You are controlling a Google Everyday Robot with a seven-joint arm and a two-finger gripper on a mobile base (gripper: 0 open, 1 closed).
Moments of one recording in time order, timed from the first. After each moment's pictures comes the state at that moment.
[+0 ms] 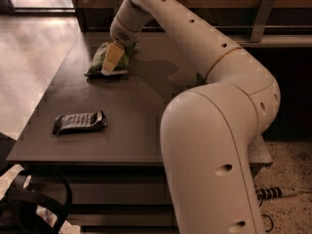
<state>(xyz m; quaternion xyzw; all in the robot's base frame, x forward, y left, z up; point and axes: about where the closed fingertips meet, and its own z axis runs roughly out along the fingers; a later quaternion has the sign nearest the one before) 0.765 0.136 0.849 -0.65 0.69 0.12 0.28</state>
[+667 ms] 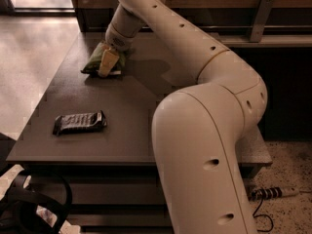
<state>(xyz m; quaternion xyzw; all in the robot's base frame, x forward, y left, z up) 0.765 0.152 0.824 -0.66 0.69 0.13 0.26</state>
